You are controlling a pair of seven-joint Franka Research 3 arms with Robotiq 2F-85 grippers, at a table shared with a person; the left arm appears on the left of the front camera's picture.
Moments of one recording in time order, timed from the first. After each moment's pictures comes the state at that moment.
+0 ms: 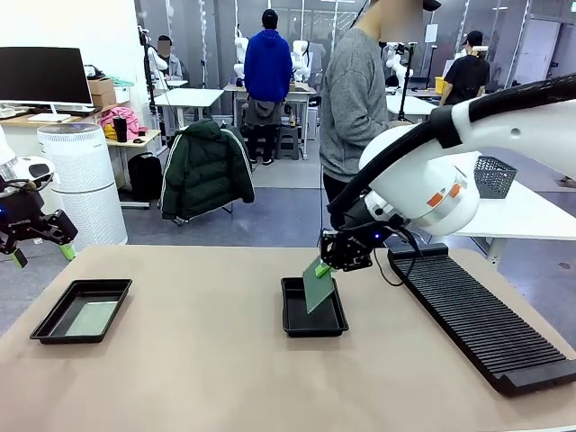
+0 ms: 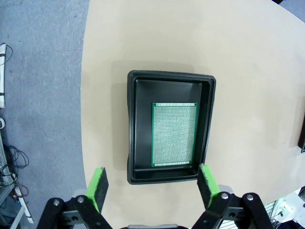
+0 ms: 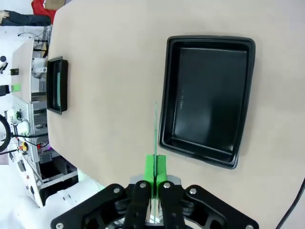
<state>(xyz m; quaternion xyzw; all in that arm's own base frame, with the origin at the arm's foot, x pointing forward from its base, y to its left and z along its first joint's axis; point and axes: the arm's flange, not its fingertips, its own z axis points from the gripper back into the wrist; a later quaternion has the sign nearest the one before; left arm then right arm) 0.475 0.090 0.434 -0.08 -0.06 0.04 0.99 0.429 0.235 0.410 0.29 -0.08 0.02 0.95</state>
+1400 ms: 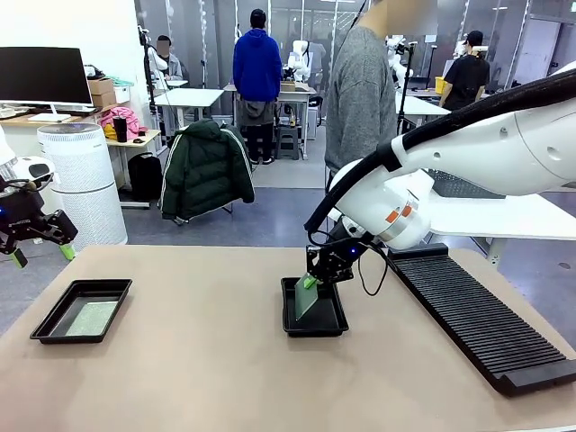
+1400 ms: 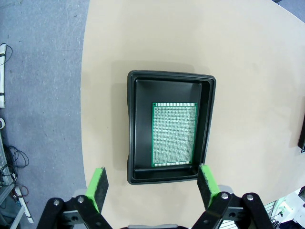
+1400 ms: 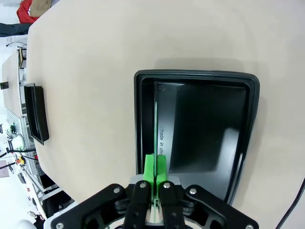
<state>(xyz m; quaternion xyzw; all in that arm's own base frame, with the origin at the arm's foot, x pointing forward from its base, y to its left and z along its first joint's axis) 0.475 0.090 0.434 -0.08 -0.06 0.04 0.99 0.499 0.254 0.339 0.28 -0.05 -0.01 0.96</state>
